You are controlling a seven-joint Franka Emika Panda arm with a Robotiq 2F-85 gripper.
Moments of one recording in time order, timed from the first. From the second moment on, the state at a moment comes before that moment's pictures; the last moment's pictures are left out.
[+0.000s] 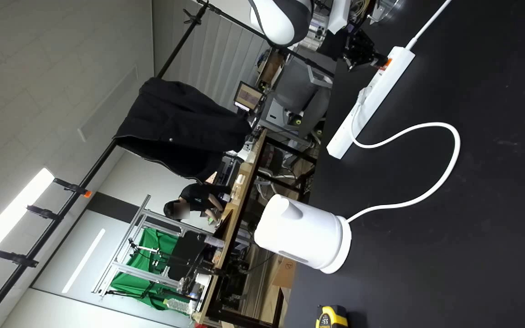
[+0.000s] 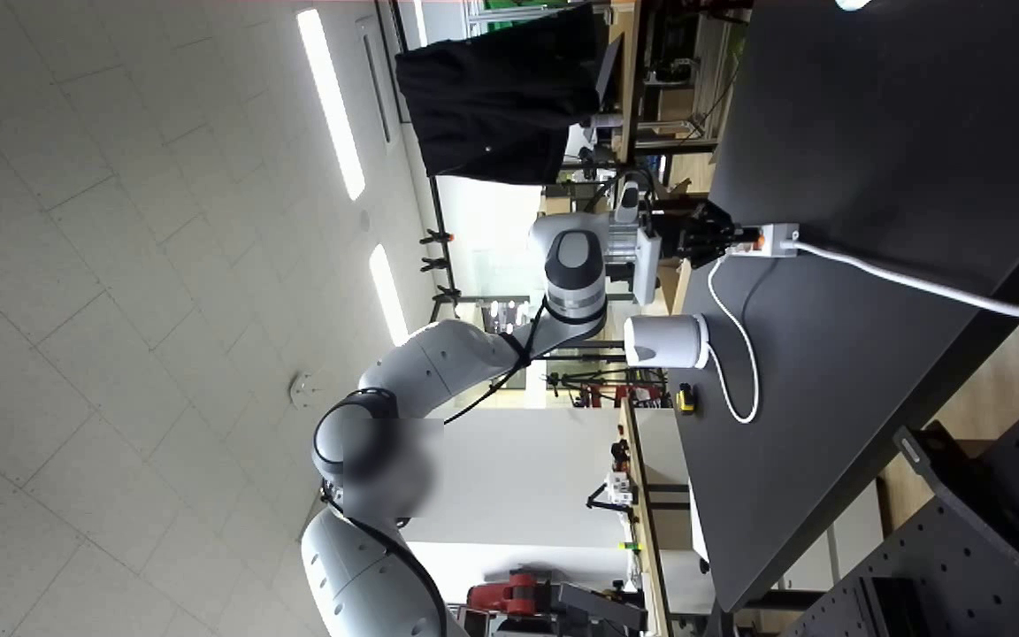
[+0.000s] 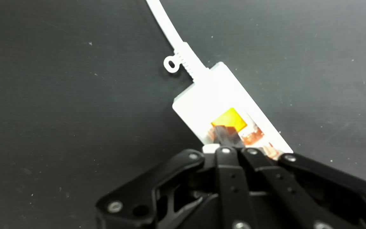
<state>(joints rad) -0.14 0.81 -0.09 -1.70 0.00 2.45 -0.09</state>
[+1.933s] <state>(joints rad) -0.15 0.79 -0.09 -1.73 0.01 2.42 -0.09</state>
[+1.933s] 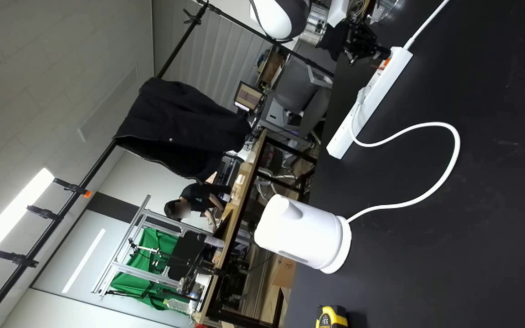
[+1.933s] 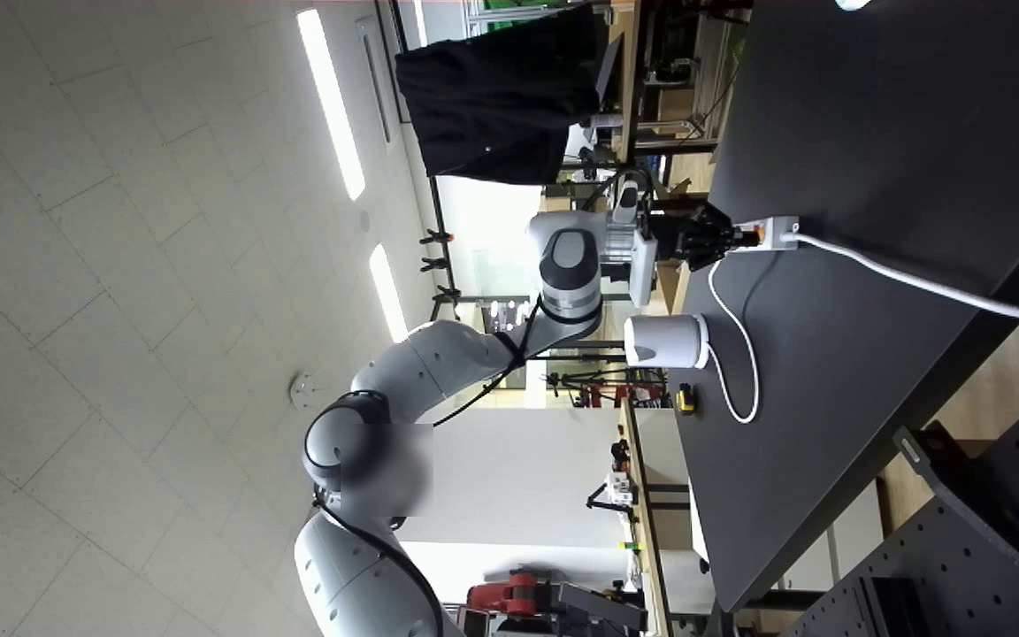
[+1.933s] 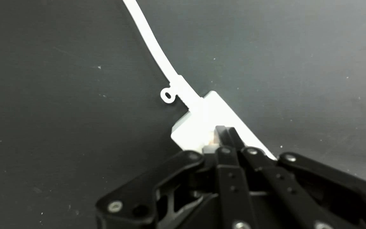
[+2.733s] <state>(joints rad) -0.16 0.81 -0.07 -1.73 0.03 2.51 -0.09</state>
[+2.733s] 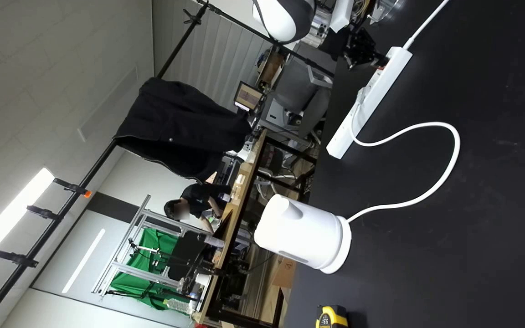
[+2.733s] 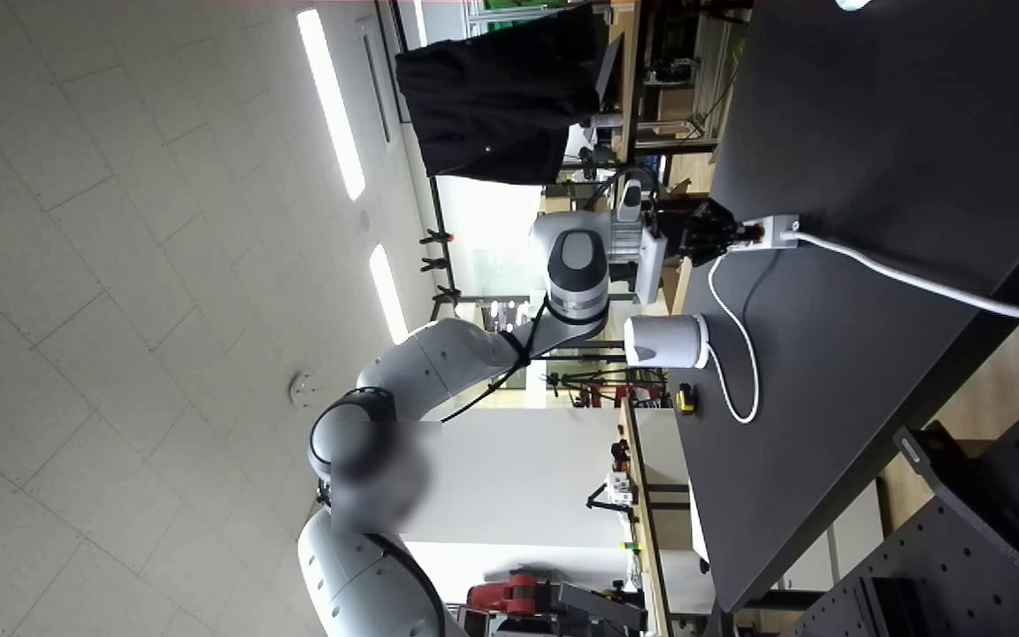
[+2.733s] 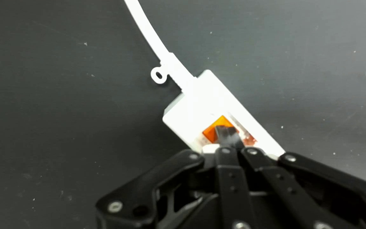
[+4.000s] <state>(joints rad) -0.22 0.84 -0.04 -1.67 0.11 2.47 -0.10</state>
